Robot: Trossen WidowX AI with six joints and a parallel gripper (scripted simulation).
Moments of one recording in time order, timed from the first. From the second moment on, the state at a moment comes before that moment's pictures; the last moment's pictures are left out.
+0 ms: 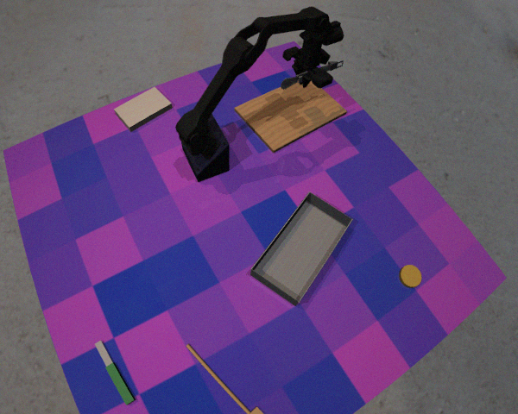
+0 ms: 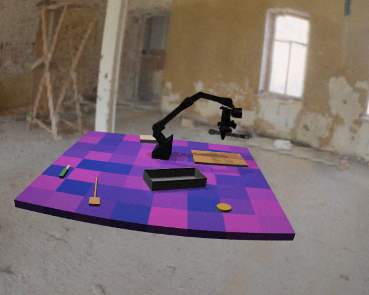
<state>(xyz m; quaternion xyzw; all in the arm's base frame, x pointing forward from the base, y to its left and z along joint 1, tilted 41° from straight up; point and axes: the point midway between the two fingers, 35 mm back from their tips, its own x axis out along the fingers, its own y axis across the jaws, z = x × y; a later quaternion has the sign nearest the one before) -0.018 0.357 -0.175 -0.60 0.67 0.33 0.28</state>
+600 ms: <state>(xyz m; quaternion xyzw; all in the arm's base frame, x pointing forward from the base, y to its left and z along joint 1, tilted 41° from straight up) -0.022 0.341 -0.199 -0.60 0.67 0.33 0.28</state>
